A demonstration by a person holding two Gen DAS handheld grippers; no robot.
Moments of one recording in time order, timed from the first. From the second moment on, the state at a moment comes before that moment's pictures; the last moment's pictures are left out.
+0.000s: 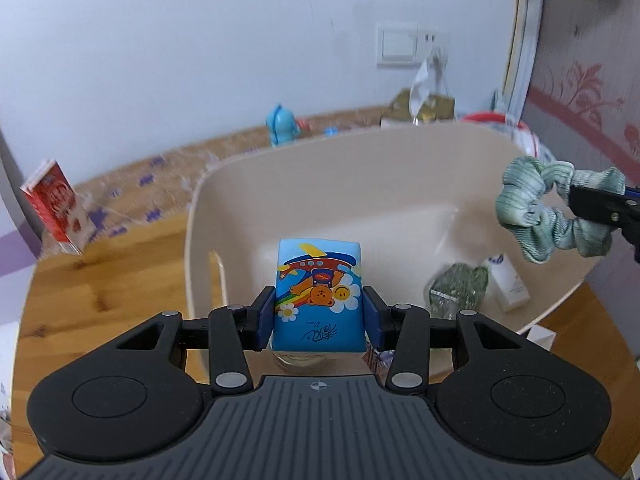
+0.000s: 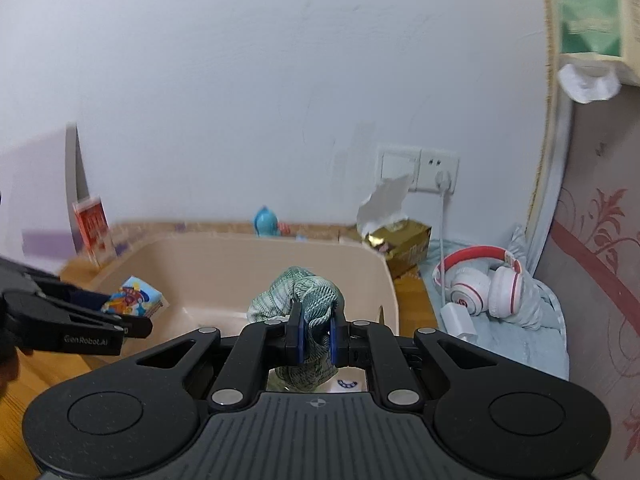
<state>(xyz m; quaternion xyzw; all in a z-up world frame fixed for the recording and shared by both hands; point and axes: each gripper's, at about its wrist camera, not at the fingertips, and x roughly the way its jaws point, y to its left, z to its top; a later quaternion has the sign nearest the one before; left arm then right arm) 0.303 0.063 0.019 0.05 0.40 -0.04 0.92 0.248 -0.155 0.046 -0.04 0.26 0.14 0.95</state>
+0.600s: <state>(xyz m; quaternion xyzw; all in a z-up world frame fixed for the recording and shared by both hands) 0.282 0.061 0.031 0.06 0.36 -0.01 0.93 0.252 -0.145 0.029 -0.06 0.28 0.12 0.95</state>
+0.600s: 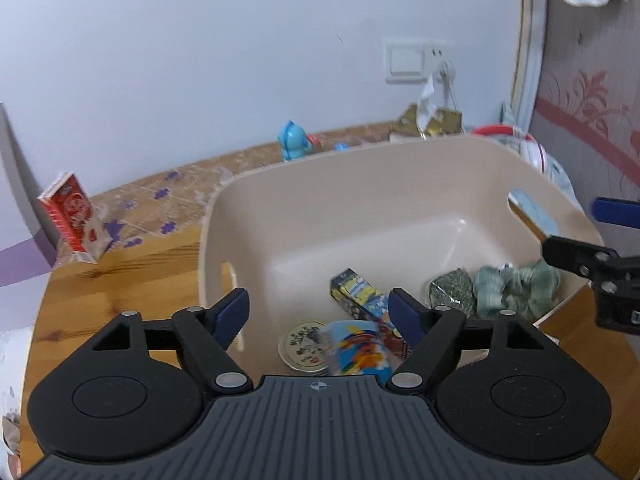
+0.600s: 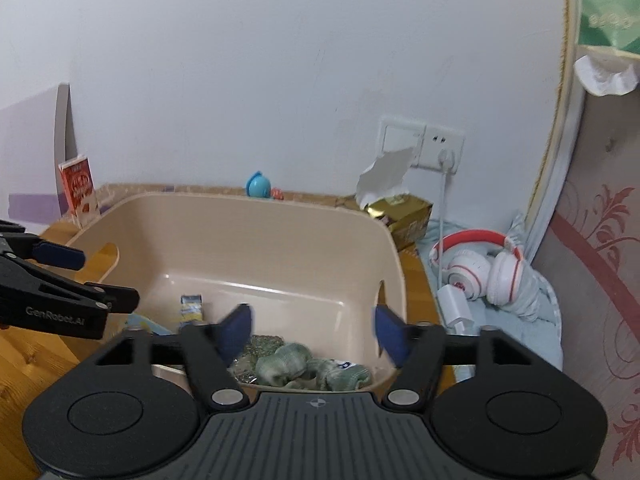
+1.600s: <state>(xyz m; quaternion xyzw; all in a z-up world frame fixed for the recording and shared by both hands) 0.187 0.066 -0.037 0.05 0.41 -0.04 0.91 0.167 -0.192 -0.024 -0.06 0.35 0.13 0.93</state>
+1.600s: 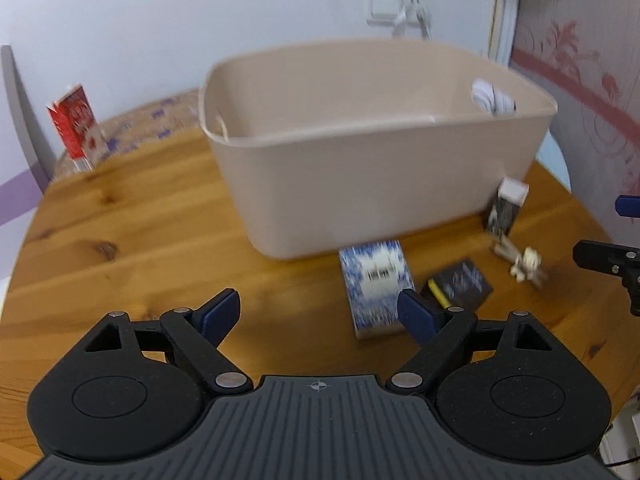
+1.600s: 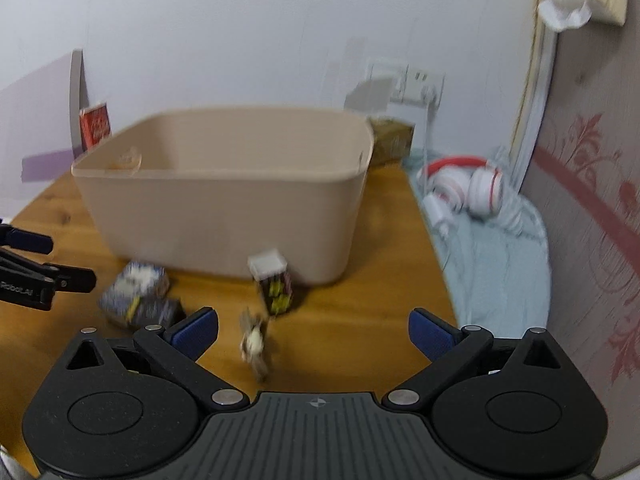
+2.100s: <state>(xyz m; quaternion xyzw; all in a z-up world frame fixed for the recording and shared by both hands) 0.209 0.053 -0.068 0.01 0.44 -0.07 0.89 0.177 -0.180 -0.070 -0.07 0.39 0.14 0.91</state>
